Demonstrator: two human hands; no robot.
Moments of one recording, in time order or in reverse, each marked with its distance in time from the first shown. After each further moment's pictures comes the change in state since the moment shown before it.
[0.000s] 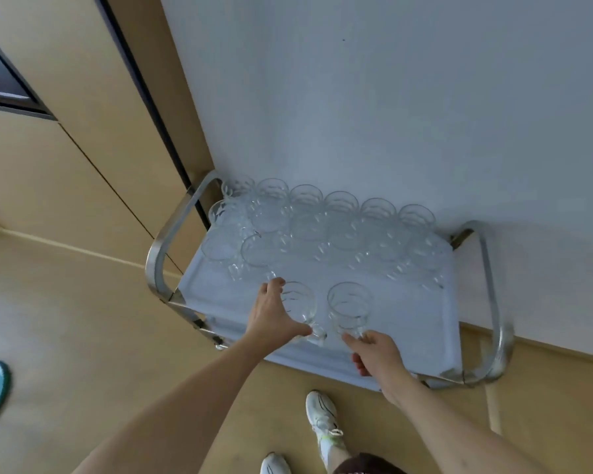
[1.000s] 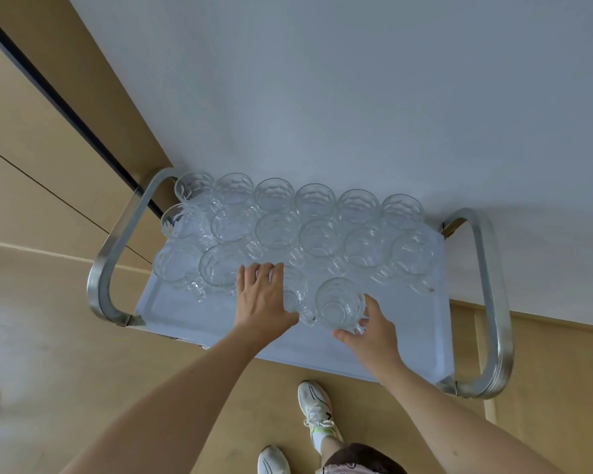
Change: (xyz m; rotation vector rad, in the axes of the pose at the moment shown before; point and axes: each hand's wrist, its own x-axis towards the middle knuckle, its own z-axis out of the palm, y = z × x) left_hand 0.086 0.029 0.035 0.633 0.093 0.272; right_hand 0.076 -0.014 -0.032 -0.182 0.115 -0.246
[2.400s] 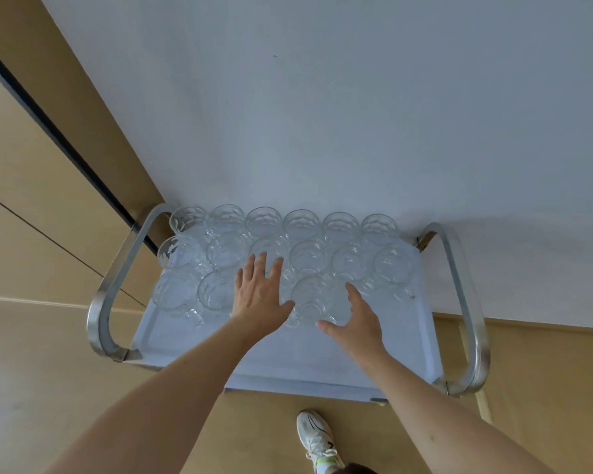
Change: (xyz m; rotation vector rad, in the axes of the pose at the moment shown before) left_hand 0.023 0.002 -0.040 -0.025 -0.018 0.066; right_hand -0.005 -0.051 0.001 -0.083 0.093 -0.036
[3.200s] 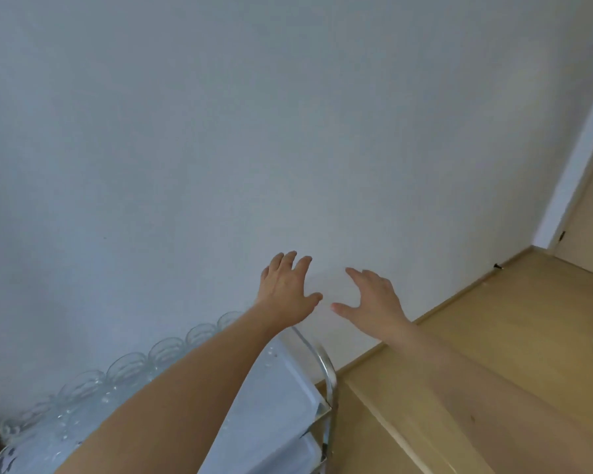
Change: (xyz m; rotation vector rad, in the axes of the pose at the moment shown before) left_hand -0.093 0.267 -0.164 -0.111 0.159 0.882; right_hand -0.230 -0.040 -0.247 -0.380 0.697 0.069
